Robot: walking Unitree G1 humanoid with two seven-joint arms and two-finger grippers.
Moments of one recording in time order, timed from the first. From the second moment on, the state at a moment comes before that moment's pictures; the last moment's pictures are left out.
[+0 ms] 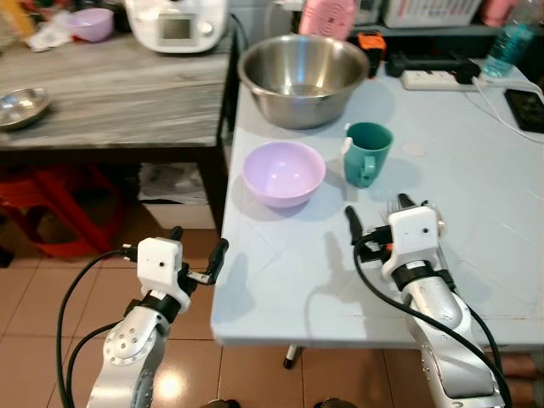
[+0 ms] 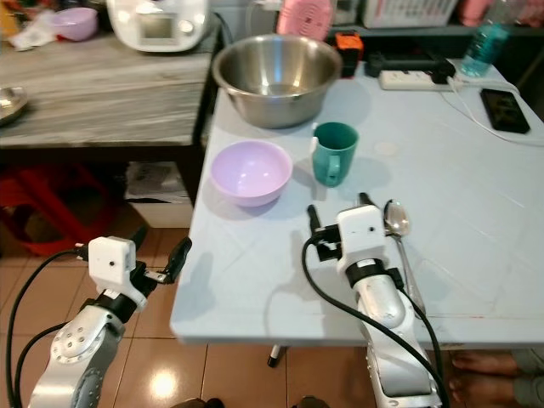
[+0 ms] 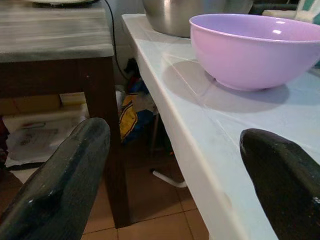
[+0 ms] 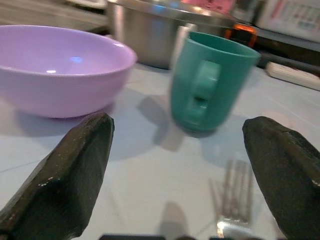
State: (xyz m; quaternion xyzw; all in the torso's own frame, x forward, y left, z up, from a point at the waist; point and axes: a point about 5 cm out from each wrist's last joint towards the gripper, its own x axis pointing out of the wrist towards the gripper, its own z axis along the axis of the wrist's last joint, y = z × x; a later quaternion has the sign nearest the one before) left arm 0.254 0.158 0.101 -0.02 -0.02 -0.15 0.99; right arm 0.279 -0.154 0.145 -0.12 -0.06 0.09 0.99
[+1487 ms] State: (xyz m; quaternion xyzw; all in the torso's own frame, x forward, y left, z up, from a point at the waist) left arm 0.243 0.142 0.105 -0.02 -0.02 -0.27 0.96; right arm 0.310 -0.101 0.175 -0.35 -0.12 0.32 0.87
